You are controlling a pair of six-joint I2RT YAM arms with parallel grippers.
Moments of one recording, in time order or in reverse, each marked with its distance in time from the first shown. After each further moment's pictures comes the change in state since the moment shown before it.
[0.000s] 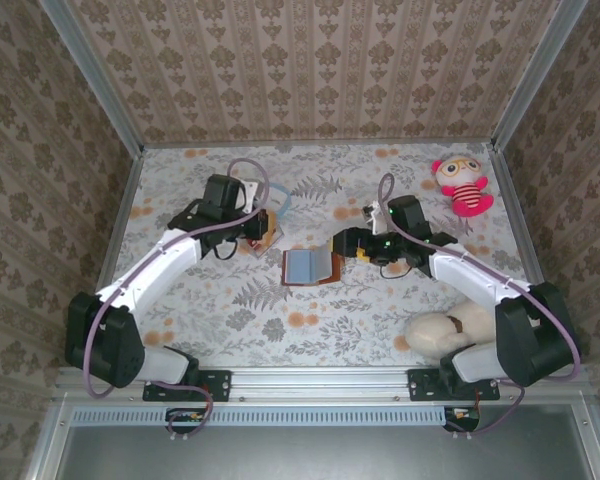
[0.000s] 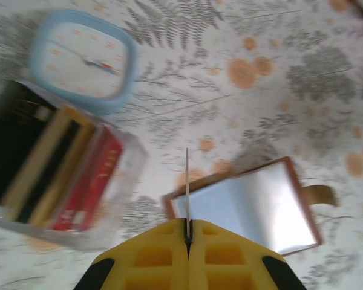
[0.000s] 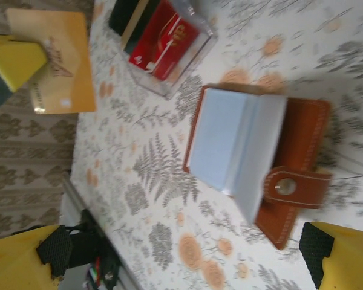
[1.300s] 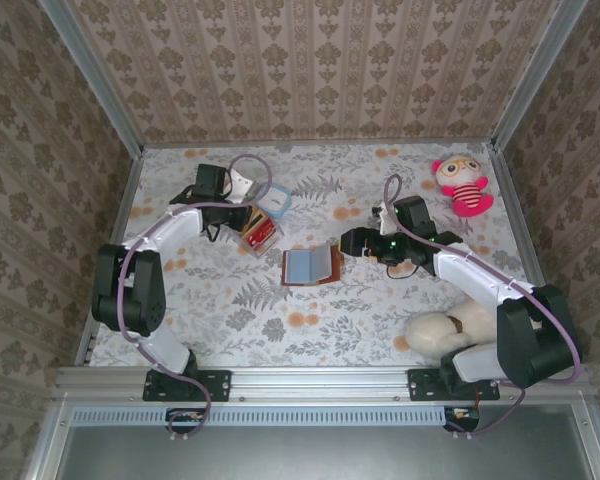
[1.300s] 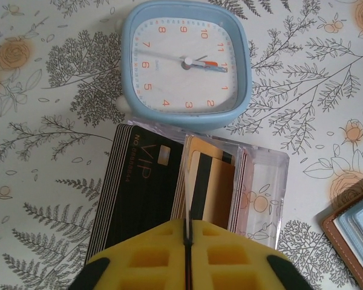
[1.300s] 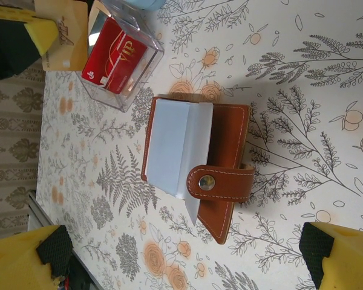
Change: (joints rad) left arm 0.185 0.303 0.090 0.085 0.054 0.439; right arm -0.036 -0.005 -0.009 -0.055 0.074 -0.024
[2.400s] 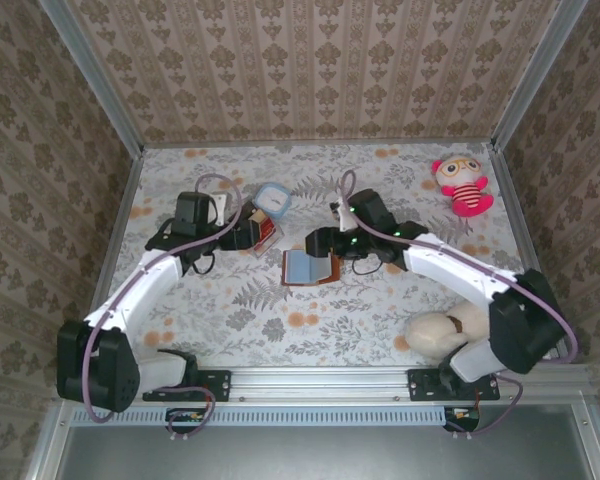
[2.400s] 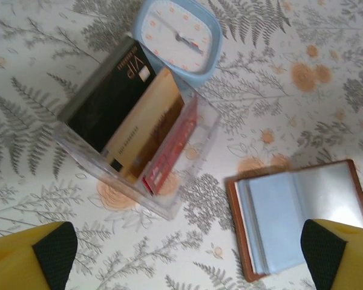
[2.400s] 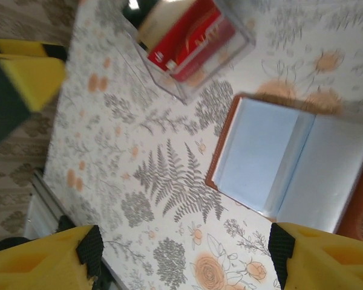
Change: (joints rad) left arm -0.028 -0.451 -0.309 0.002 0.008 -0.505; right arm 0.290 0.128 0.221 -0.048 0.158 0.083
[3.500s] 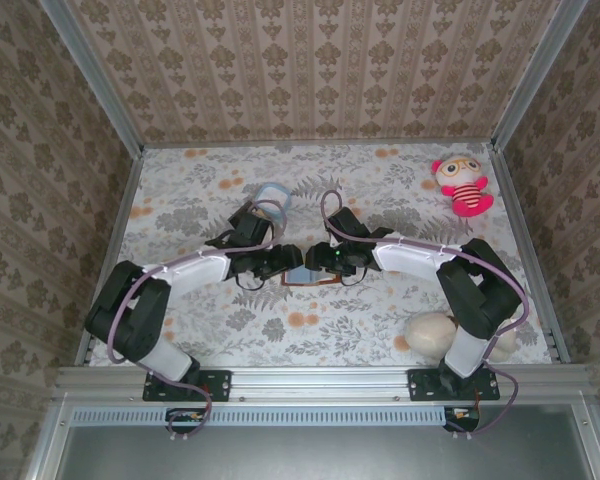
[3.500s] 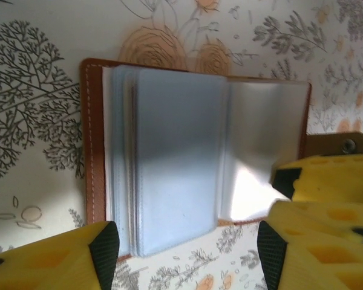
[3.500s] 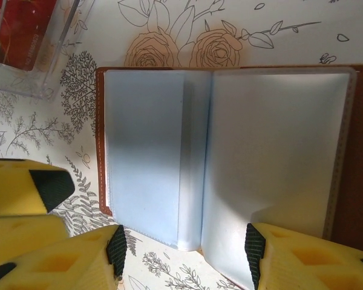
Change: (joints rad) left arm -0.307 0.330 -0.034 0.194 0.115 -0.498; right arm 0.042 0.236 -0.003 0.023 0.161 0.142
